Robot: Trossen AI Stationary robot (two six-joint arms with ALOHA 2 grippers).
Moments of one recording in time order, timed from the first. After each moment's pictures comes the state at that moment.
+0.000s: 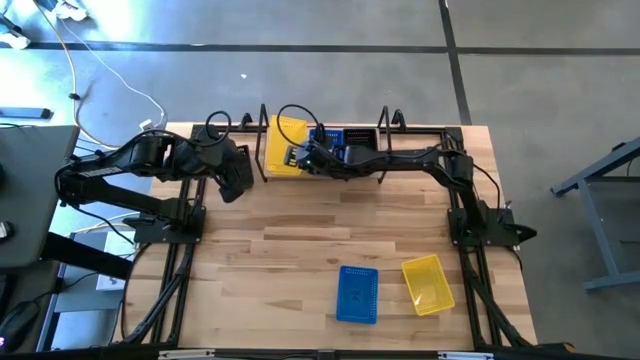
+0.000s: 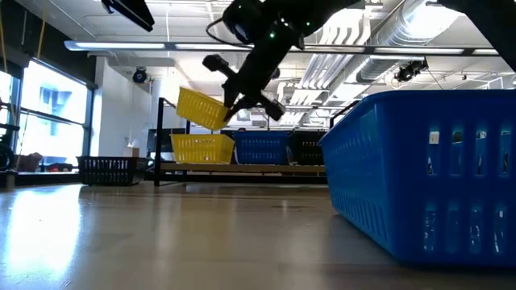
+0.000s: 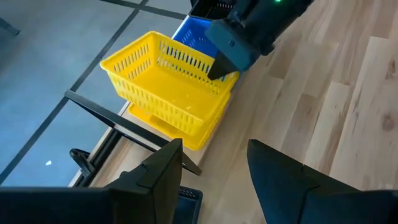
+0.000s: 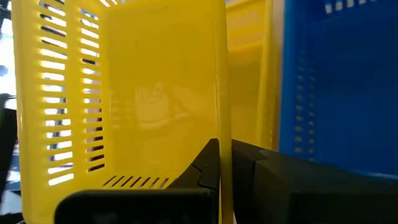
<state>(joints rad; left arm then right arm) 0.18 0.98 1.25 -1.11 -0.44 -0.18 -0.19 2.07 1.70 -0.37 0.38 1.31</state>
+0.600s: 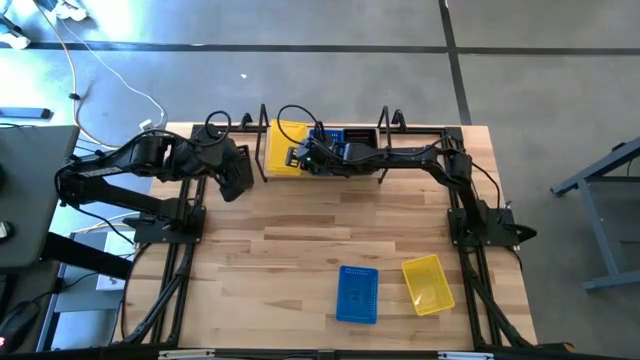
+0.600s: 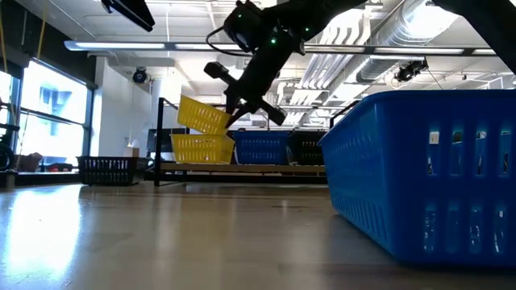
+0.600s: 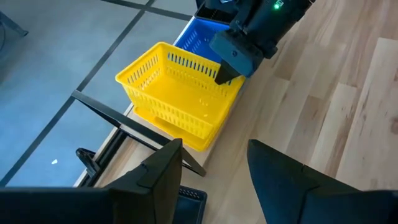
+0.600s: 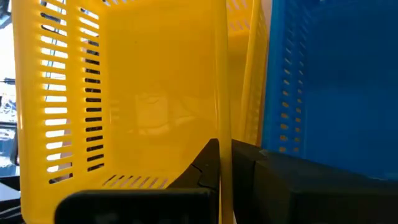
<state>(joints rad) 0.18 0.98 1.25 -1.11 -0.46 -0.18 -0.22 2.09 1.70 -0.40 0.31 1.28</state>
